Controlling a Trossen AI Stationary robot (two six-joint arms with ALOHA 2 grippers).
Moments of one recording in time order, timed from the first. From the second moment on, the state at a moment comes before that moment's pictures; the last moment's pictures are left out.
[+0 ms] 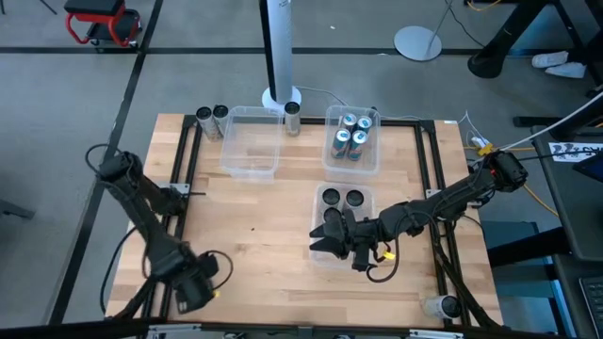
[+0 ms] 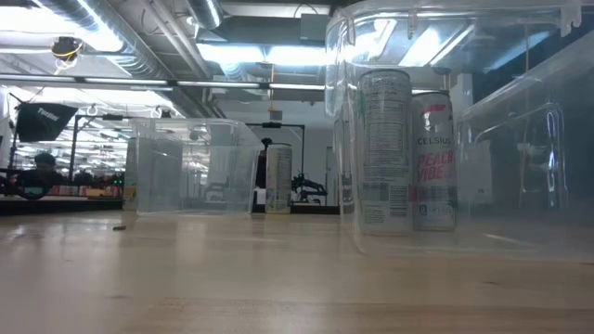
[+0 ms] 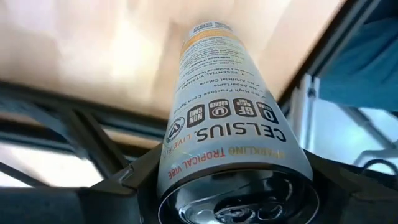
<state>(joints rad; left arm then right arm) -0.90 1.56 1.26 -1.23 0.28 -1.25 0.45 1.47 0.95 0.59 0.22 -1.37</state>
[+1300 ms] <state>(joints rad) -0.38 1.60 1.26 -1.44 -0.06 -0.23 0.44 1.47 0.95 0.52 0.28 -1.37</state>
